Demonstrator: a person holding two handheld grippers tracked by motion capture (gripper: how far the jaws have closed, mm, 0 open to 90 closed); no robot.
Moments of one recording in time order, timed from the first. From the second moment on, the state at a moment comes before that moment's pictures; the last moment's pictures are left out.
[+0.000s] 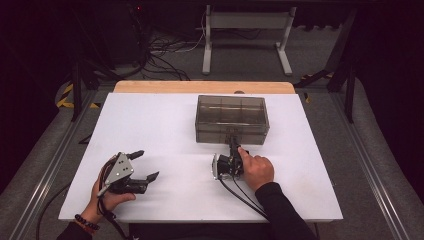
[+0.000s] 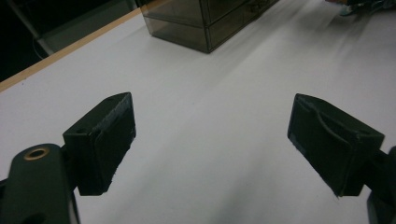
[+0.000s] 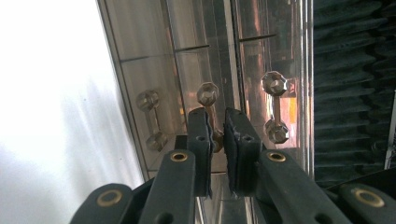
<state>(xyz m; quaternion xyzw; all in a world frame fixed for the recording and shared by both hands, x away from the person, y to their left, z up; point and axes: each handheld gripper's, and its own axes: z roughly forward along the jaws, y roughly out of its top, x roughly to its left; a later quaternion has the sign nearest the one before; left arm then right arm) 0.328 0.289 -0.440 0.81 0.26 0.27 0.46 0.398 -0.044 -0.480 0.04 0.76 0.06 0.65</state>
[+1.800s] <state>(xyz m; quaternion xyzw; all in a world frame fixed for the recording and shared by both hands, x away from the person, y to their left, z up) 0.329 0.289 -0.440 0.81 0.26 0.27 0.45 0.398 -0.041 -0.488 0.02 0.74 0.03 0.67</state>
